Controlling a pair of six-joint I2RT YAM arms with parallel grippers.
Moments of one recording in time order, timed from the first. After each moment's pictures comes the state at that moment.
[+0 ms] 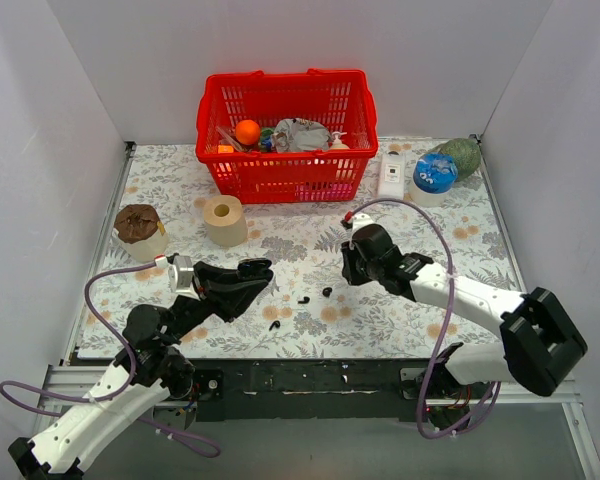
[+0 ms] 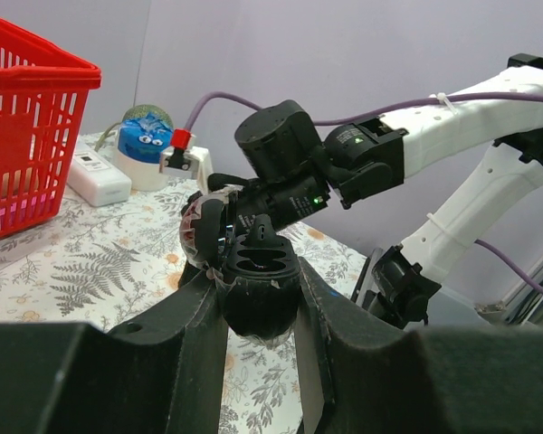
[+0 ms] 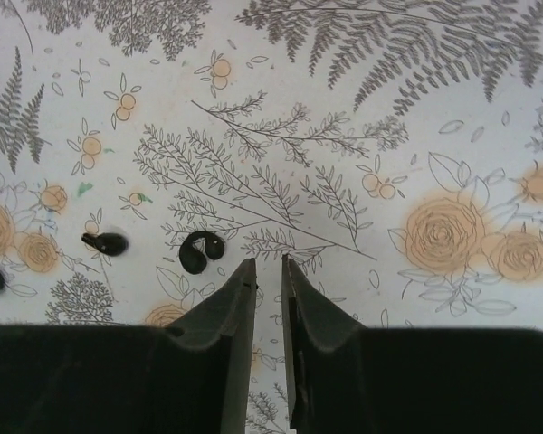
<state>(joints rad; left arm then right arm) -0.73 0.23 0.27 0.34 0.26 -0.46 0.75 1.26 0.69 -0.20 0.10 0.35</state>
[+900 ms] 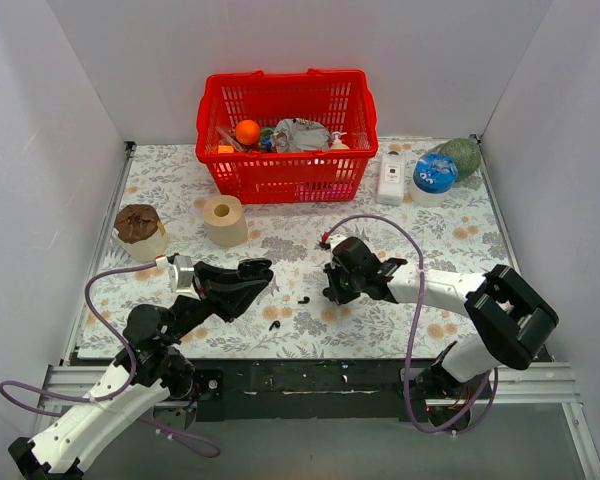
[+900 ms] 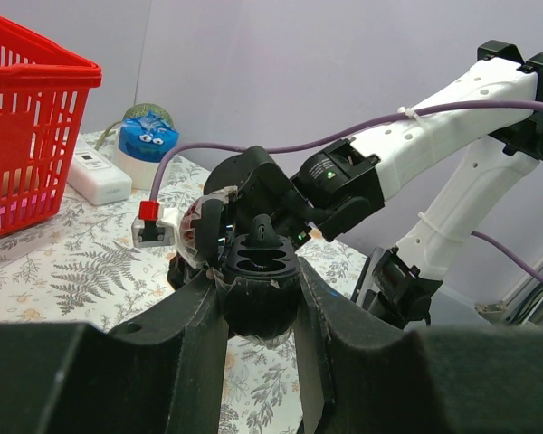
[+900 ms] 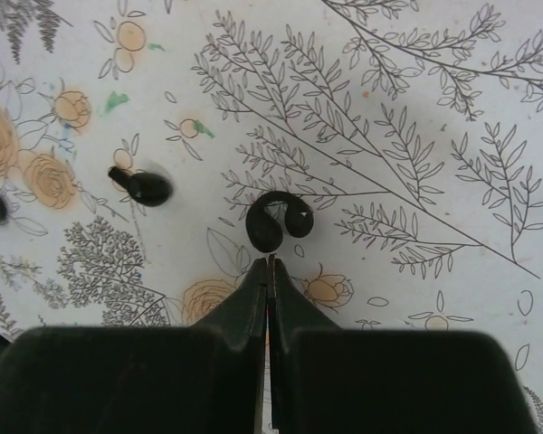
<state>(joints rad) -0.73 0.23 0.27 0.34 0.26 -0.47 0.84 1.47 0.71 -0.16 -0.09 0.34</state>
